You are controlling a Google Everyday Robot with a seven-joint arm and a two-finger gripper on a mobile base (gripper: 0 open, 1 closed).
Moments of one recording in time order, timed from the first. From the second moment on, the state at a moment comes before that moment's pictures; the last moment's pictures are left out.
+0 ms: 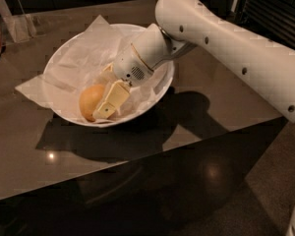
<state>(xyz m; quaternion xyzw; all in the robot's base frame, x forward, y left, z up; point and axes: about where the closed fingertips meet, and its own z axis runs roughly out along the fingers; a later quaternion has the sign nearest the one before) 0.527 0.104 0.866 -0.66 0.61 0.36 0.25</state>
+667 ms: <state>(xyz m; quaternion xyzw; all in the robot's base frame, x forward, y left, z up) 0.537 0.118 0.875 -0.68 0.60 0.35 0.26</state>
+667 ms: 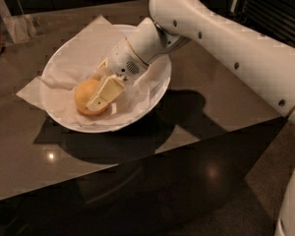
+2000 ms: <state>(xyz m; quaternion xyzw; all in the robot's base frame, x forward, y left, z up) 0.528 0.106 0.873 -0.68 0.61 0.31 0.26</state>
